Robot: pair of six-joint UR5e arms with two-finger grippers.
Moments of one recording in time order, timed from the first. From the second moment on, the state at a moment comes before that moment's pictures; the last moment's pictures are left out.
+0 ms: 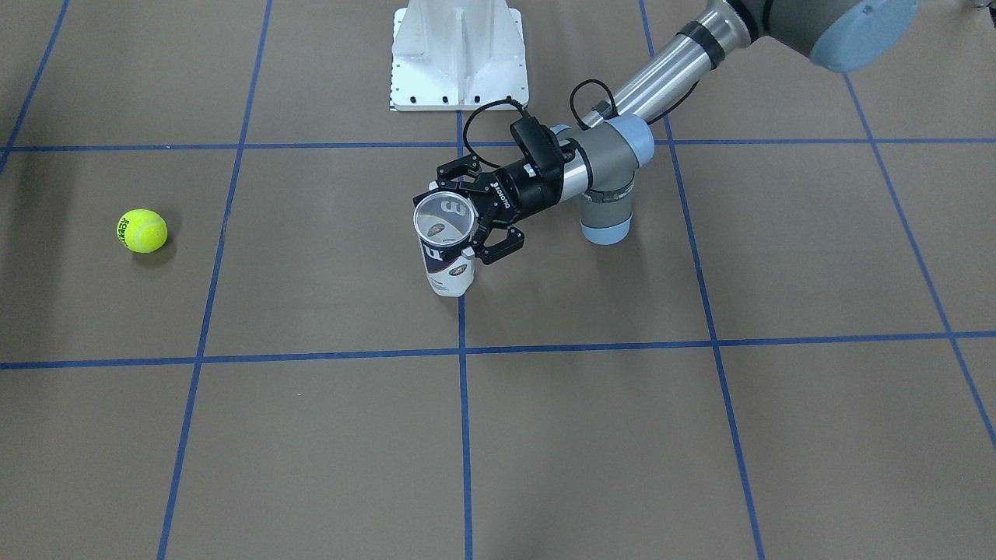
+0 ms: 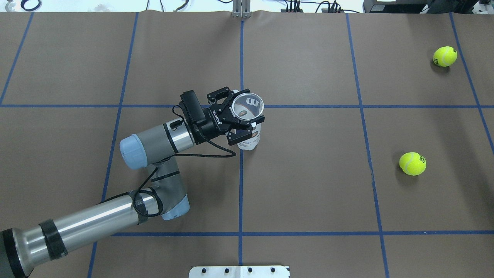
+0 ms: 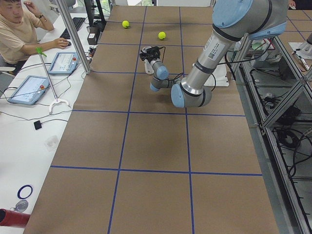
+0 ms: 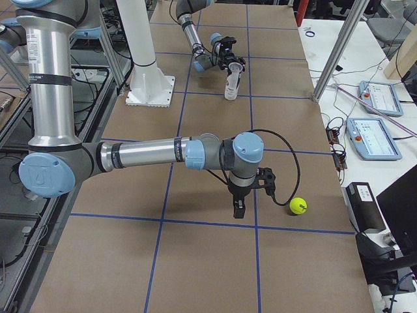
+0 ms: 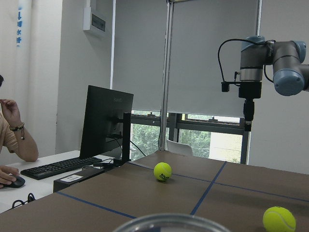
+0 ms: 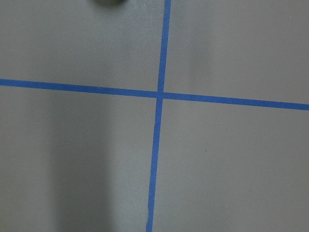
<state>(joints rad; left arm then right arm) -0.46 -2.36 -0.98 -3.63 -1.48 -0.37 1.54 -1.58 1.72 -1.69 2.26 -0.03</state>
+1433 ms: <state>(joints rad) -0.46 -2.35 -0.99 -3.63 -1.48 -0.37 1.54 -1.57 1.72 -1.69 2.27 -0.03</state>
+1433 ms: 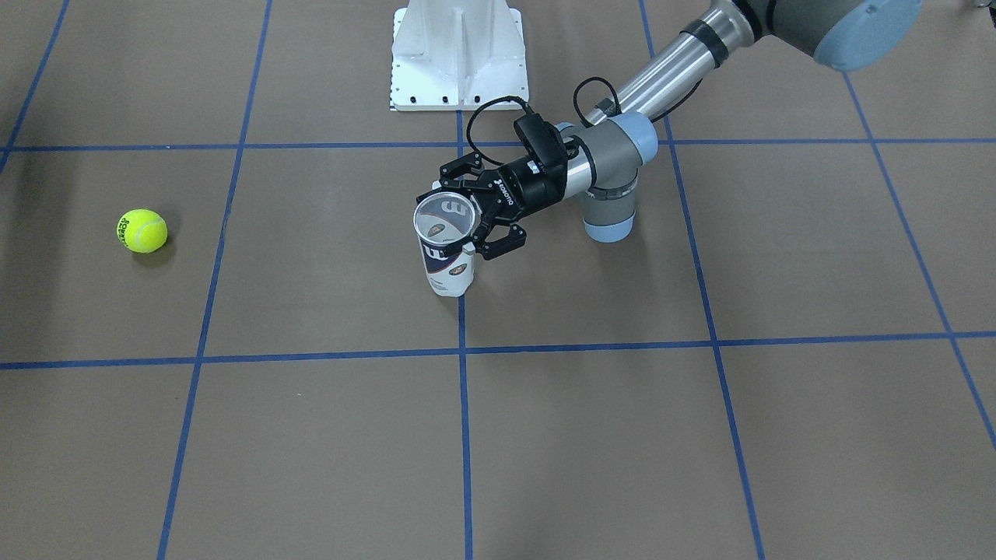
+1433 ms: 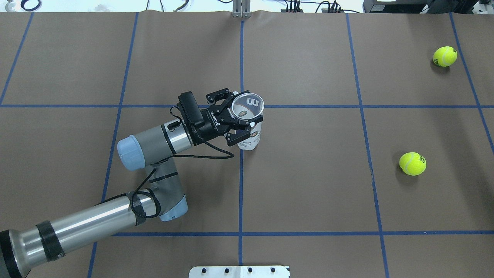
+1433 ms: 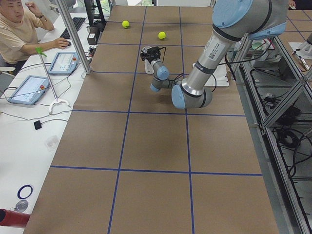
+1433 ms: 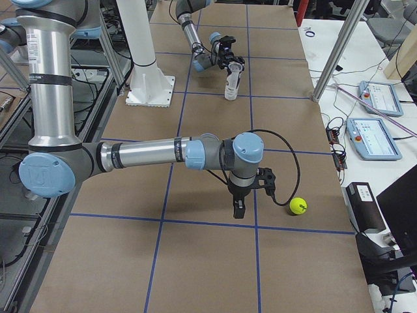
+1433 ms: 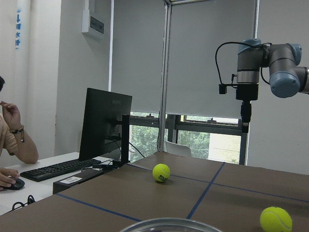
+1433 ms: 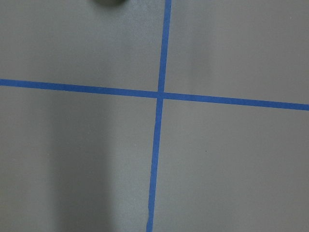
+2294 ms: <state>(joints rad) -0.46 -2.35 -0.99 -3.63 -1.48 -0.37 1.24 -1.56 1.96 -1.60 2.32 0.64</state>
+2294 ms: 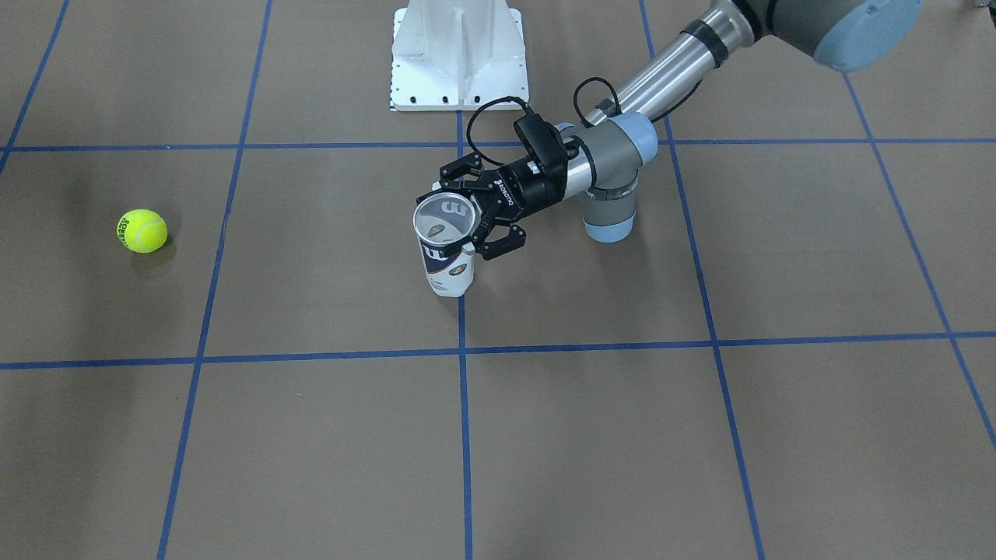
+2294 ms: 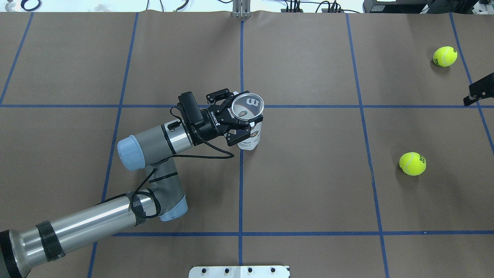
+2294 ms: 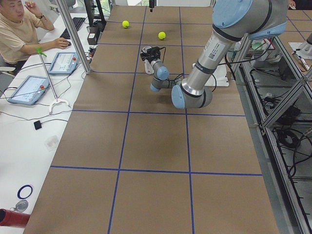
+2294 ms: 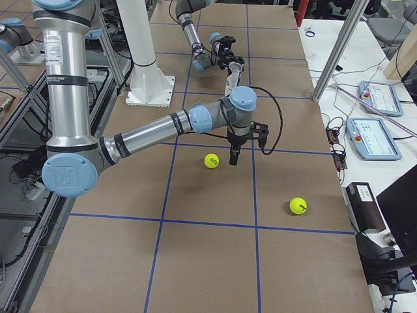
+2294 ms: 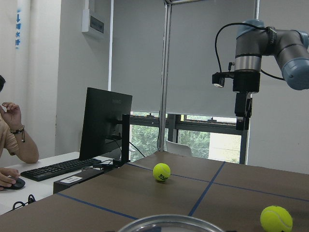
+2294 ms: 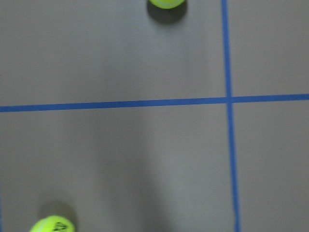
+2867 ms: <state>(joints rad) -0.46 -2.35 -0.99 -3.63 -1.48 -0.37 0.93 -1.74 1.97 -1.13 2.09 1.01</state>
